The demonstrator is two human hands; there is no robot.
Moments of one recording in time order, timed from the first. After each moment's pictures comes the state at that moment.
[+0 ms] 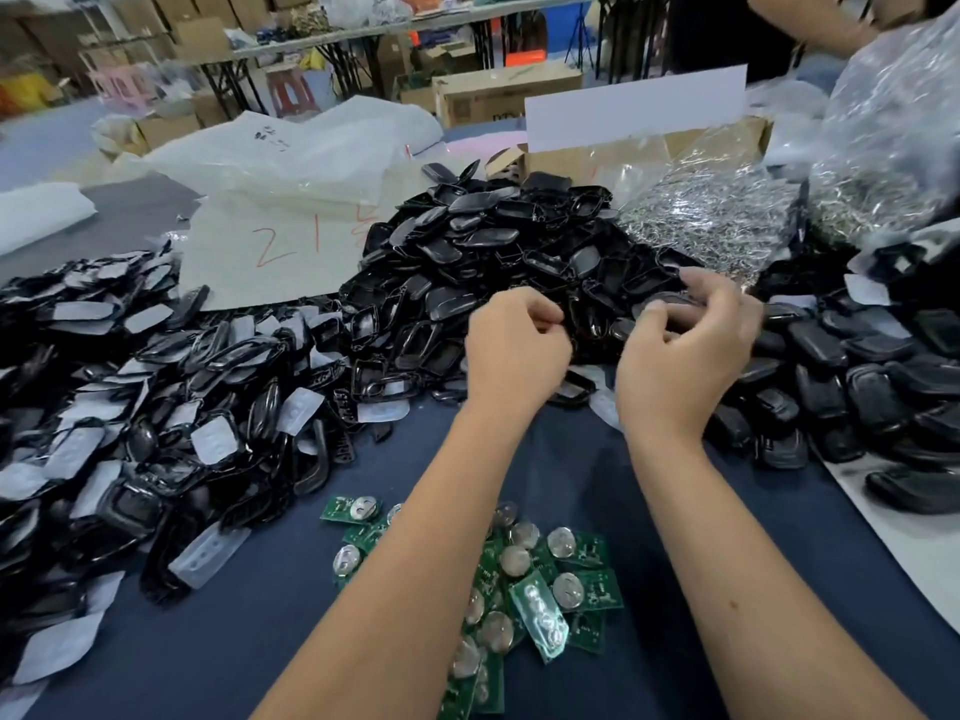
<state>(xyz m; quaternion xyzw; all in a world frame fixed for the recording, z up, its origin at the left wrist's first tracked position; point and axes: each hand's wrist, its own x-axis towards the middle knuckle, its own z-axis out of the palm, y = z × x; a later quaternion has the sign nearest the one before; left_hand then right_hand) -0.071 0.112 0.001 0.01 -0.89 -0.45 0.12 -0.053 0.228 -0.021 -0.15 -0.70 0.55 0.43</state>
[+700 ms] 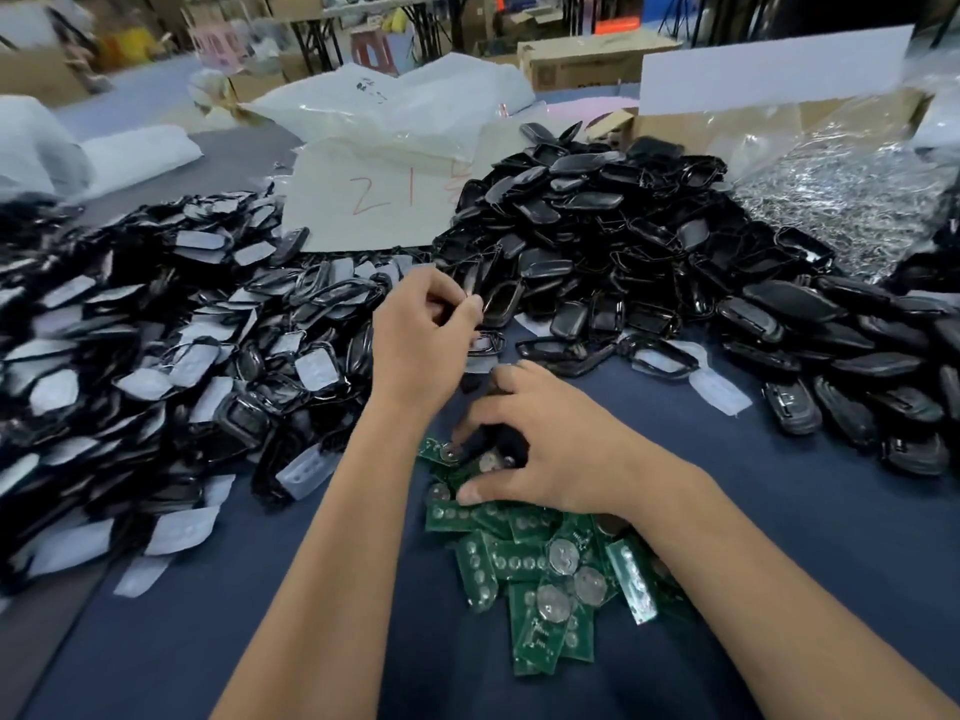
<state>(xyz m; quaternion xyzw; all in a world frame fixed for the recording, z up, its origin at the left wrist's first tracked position) -0.030 -0.036 -0.018 0.06 -0.83 -0.49 0.25 -0.005 0.133 -0.029 0.41 -0.87 0.25 -0.08</state>
